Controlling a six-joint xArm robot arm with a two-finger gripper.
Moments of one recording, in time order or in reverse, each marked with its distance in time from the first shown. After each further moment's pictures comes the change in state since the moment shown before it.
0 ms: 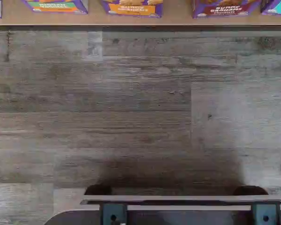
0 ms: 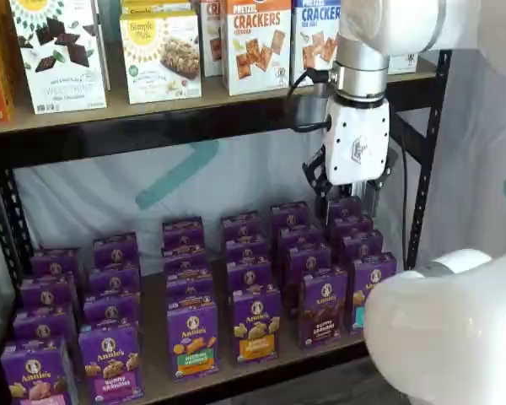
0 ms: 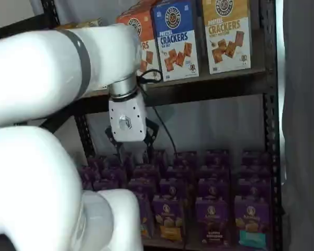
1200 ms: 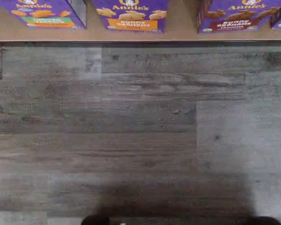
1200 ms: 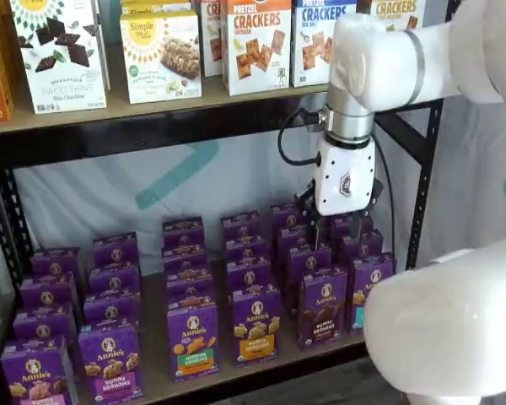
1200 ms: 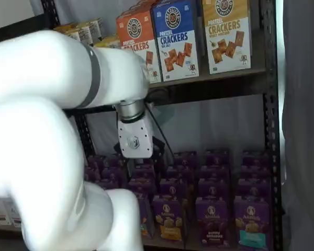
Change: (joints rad) arm -0.007 0.110 0.127 -0.003 -0.280 -0.011
